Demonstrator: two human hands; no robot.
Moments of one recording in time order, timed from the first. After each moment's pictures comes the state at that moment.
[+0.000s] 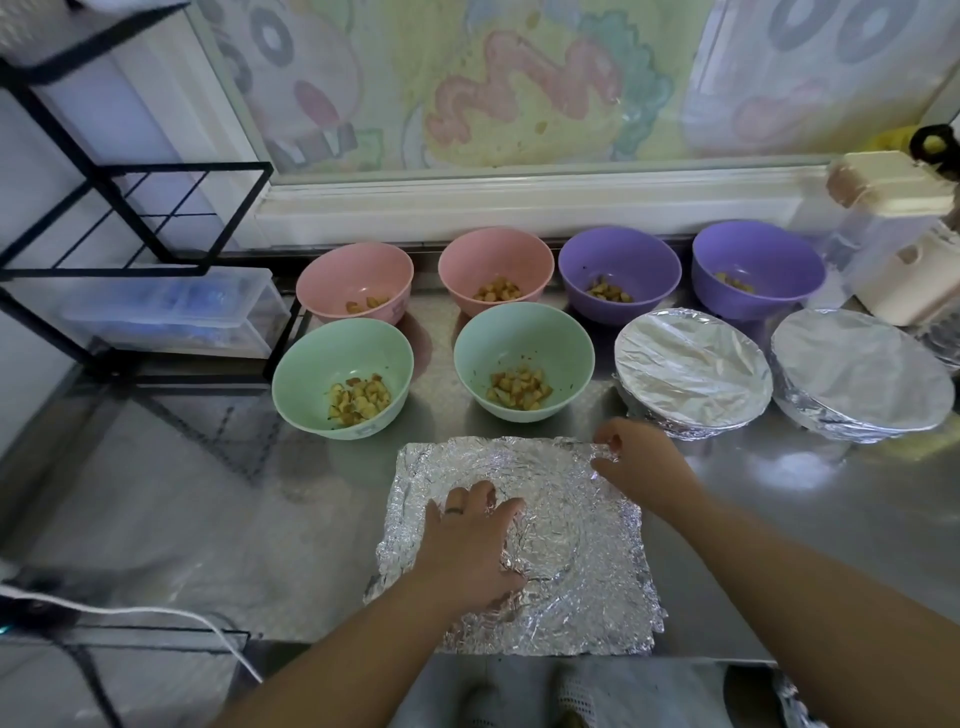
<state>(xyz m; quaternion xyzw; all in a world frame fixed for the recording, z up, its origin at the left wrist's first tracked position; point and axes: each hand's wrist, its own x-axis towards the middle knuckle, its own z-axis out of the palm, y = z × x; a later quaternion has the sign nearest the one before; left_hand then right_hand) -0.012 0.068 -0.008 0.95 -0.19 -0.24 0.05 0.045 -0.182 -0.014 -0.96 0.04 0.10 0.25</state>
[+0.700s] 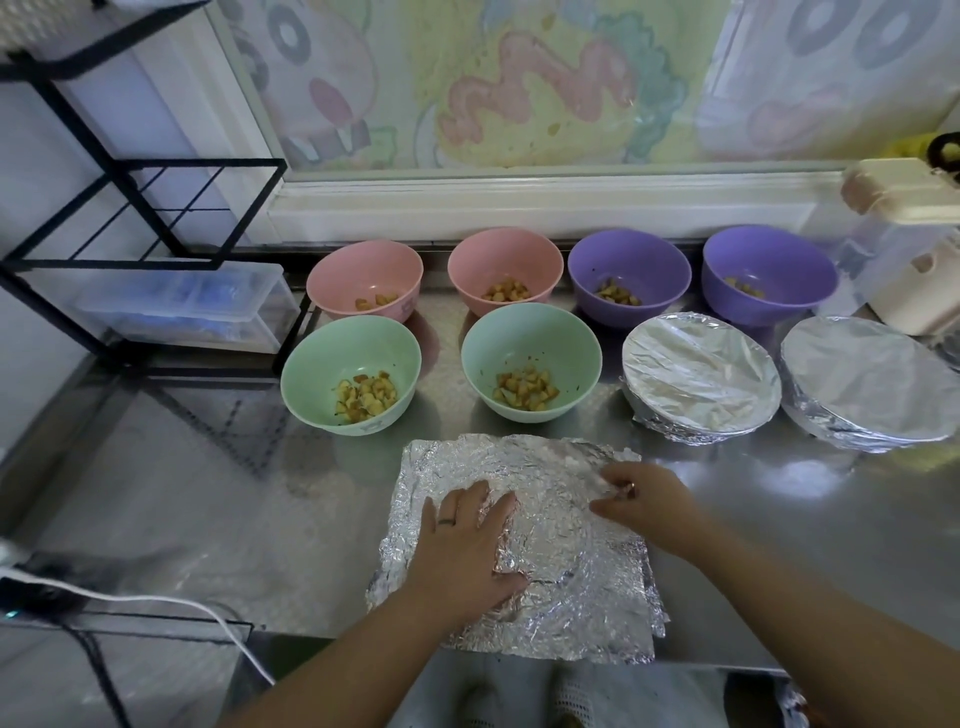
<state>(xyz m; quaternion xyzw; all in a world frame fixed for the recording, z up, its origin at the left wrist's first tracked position) -0.026 0.081 -0.022 0.96 -0.17 -0.20 0.06 0.010 -0.180 -0.008 -0.93 0.01 0.18 0.31</state>
